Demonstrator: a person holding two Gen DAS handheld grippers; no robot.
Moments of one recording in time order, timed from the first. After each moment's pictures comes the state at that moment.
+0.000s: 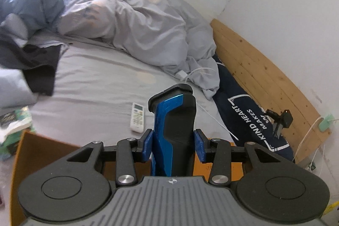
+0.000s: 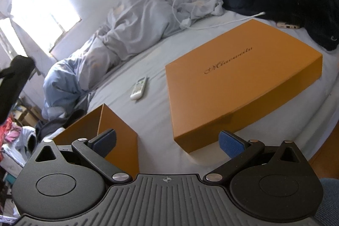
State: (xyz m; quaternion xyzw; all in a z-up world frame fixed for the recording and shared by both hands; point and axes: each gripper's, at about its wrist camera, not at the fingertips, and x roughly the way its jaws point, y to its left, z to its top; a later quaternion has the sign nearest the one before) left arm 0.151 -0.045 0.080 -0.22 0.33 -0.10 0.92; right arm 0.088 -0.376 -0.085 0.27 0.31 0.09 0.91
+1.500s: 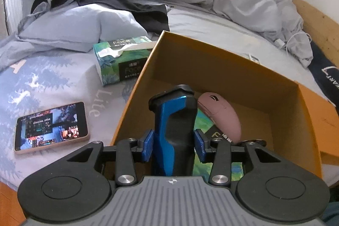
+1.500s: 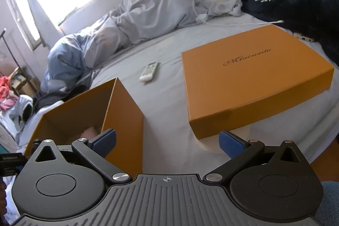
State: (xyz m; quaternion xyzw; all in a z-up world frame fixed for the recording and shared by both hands) left arm 0.065 0.033 -0.057 -0.14 0.40 0.12 0.90; right arm 0.075 -0.334 -0.080 0.19 0.33 0.12 0.92
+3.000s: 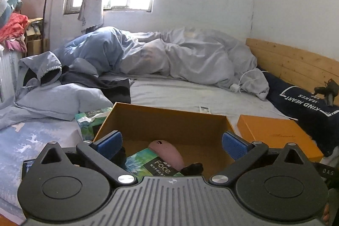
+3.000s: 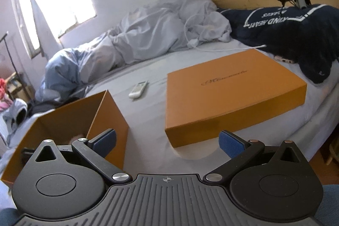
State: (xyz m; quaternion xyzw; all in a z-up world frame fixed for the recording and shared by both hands) left arm -0.021 -0.058 0.006 -0.06 0.21 0.07 0.97; right arm 0.035 -0.364 -0.085 0.16 0.26 0.09 0.95
